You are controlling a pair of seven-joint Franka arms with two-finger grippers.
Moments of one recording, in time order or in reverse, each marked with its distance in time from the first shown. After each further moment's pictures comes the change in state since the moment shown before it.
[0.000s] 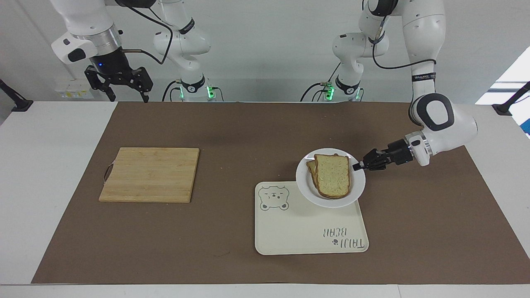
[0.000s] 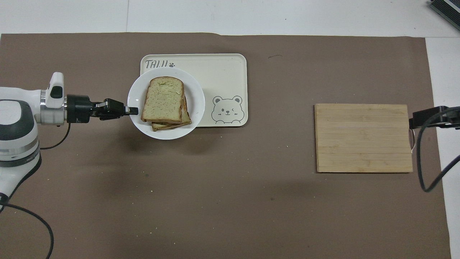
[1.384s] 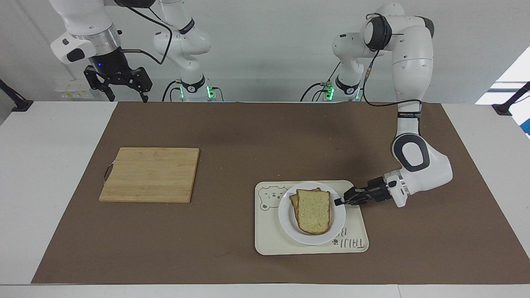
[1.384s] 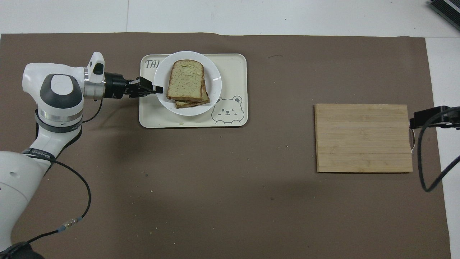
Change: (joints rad) left arm -0.053 0.282 -0.087 0.236 -0.007 0.143 -0.023; right arm -0.001 0.000 -0.002 0.000 0.000 0.000 0.000
